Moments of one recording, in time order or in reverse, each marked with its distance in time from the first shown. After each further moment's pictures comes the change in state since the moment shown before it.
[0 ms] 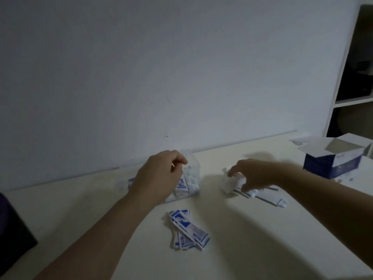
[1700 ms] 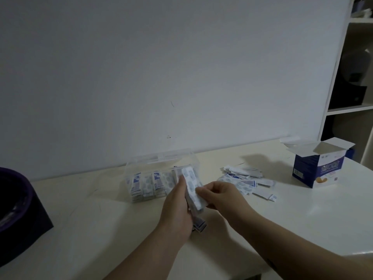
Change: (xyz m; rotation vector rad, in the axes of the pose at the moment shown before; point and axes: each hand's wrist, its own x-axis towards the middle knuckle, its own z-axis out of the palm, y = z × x) left_hand -0.061 0.020 0.063 -1.467 0.039 -0.676; right_hand -0.045 -0.101 0.058 1.498 0.394 0.022
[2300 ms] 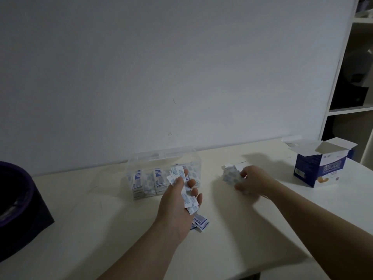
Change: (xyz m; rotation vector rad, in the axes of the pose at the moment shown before) left_hand -0.005 0.008 -0.001 -0.192 -0.002 -0.033; right_hand 0.063 0.007 -0.091 -1.138 0.070 0.131
